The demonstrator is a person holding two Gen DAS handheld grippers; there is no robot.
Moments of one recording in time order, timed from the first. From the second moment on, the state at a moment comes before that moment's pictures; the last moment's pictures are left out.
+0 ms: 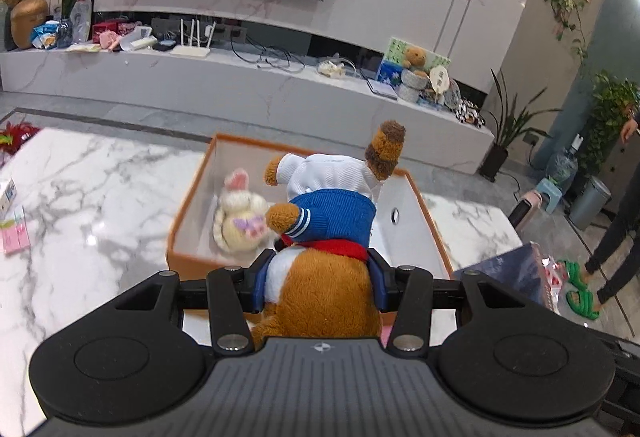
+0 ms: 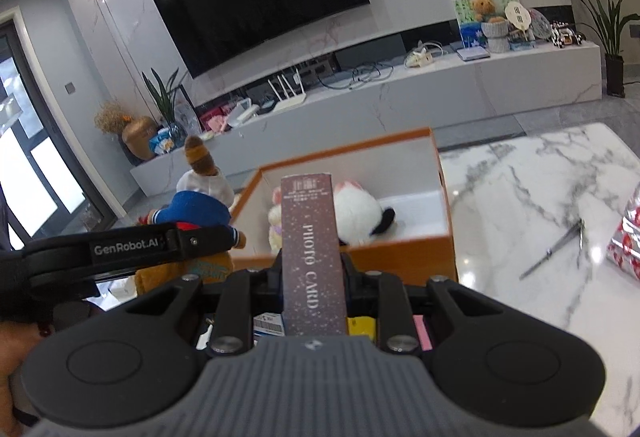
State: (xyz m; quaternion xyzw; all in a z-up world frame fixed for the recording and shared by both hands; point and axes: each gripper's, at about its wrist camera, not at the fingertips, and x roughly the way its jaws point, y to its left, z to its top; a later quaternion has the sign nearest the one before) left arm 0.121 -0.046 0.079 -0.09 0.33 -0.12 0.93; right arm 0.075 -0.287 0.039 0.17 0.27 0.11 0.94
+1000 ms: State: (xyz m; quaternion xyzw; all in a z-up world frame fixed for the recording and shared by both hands) left arm 0.260 -0.079 0.002 -0.04 0.42 -0.08 0.90; right arm 0.260 -0.270 -0.037 0.14 0.36 0.05 0.92
